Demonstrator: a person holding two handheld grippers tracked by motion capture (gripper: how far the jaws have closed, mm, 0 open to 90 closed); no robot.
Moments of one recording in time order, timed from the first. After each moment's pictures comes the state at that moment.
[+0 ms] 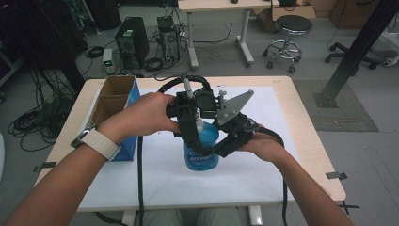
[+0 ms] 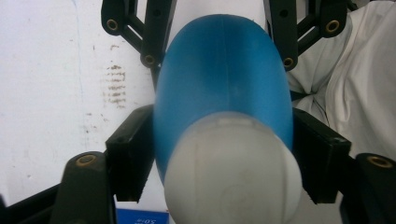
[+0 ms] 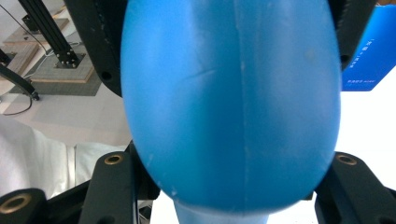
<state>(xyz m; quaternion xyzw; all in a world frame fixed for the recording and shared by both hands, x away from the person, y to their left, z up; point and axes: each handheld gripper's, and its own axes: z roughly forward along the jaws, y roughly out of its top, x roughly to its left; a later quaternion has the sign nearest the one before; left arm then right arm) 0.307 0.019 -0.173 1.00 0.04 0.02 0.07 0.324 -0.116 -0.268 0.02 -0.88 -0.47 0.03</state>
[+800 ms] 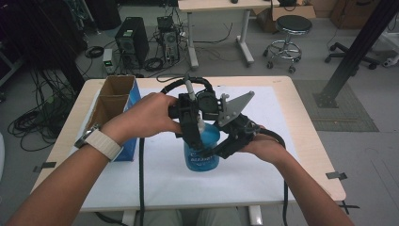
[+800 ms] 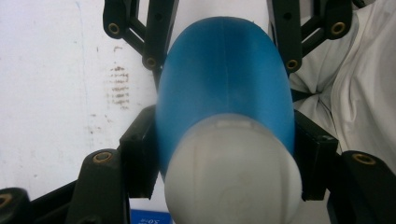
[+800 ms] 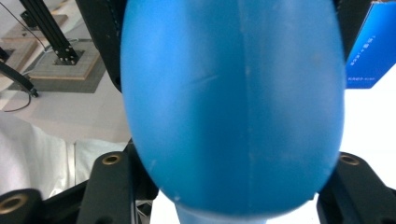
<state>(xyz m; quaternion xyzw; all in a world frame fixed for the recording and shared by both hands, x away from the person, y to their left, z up) 0.304 0.015 -0.174 1.00 0.04 0.03 0.07 0.322 -0.117 -0.269 0.02 -0.88 -0.47 0.03</state>
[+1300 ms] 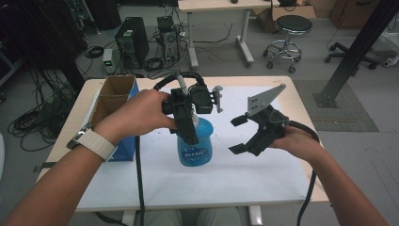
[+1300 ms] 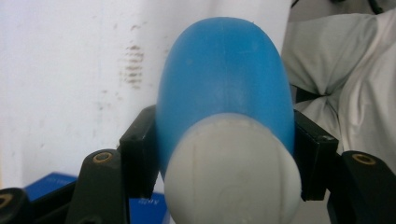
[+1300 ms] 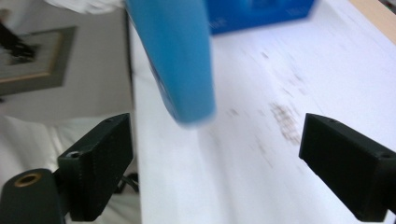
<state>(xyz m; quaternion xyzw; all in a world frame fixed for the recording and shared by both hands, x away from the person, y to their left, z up) 0.309 0.030 -0.164 0.99 0.09 0.05 0.06 0.331 -0.188 -0.258 -0.10 -0.91 -0.41 0.00</state>
